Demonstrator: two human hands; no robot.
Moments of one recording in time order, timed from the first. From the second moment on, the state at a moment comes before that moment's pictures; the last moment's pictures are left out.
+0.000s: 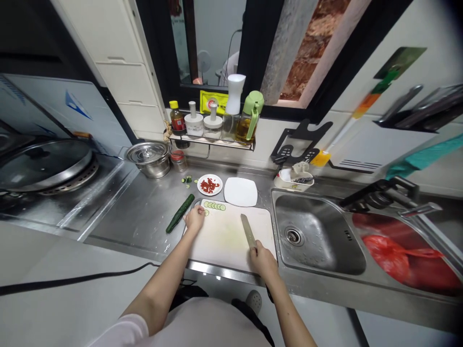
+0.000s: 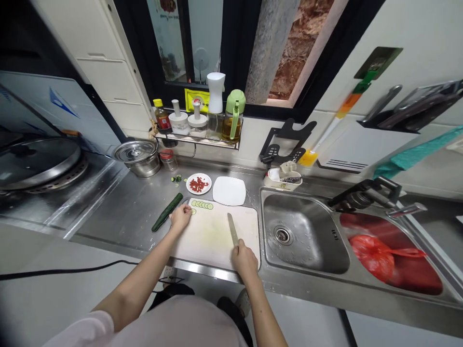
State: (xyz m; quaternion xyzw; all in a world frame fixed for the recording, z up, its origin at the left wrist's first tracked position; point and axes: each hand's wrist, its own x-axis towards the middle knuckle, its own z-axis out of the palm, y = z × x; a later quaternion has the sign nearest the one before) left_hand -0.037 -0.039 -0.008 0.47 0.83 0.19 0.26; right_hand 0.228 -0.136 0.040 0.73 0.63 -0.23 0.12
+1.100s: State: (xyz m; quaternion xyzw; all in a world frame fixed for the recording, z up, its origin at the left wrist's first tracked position) left_hand 0.027 -0.013 -0.007 0.64 0.74 0.14 0.16; right_hand 0.228 -0.131 0.039 0.73 0.63 -0.25 0.12
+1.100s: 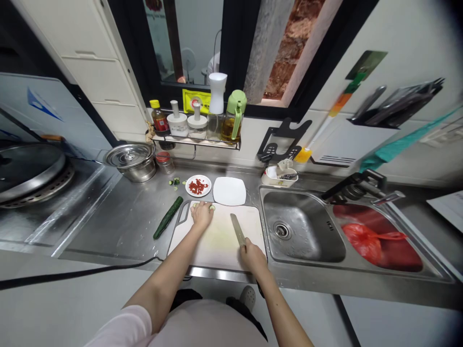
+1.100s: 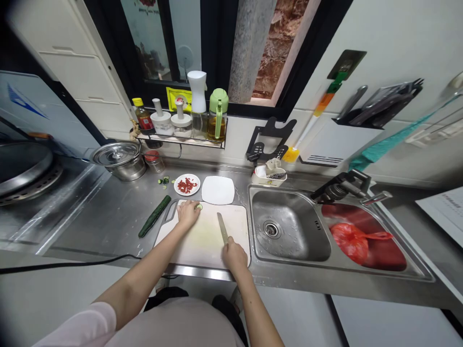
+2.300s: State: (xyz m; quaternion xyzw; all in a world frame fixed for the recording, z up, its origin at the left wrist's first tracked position) left_hand 0.030 -0.066 -0.002 0.61 0.72 0.18 0.28; right_hand 0.230 -0.130 0.033 0.72 0.63 -0.25 0.11
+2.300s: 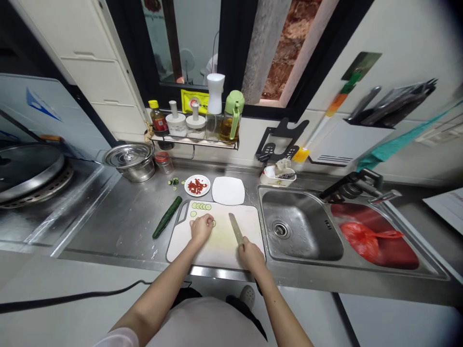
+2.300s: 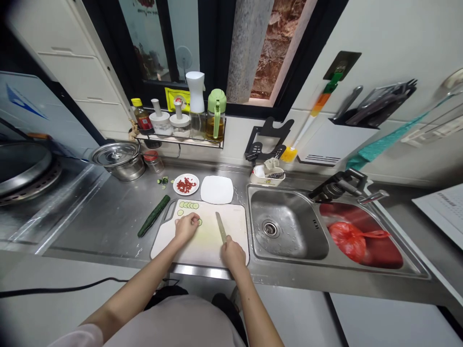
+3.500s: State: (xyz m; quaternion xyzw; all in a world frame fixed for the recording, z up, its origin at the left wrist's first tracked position) left_hand 0.018 -0.078 -0.012 0.58 0.75 0.17 0.27; right_hand 0.223 -0.154 0.057 0.65 0.72 -0.20 0.12
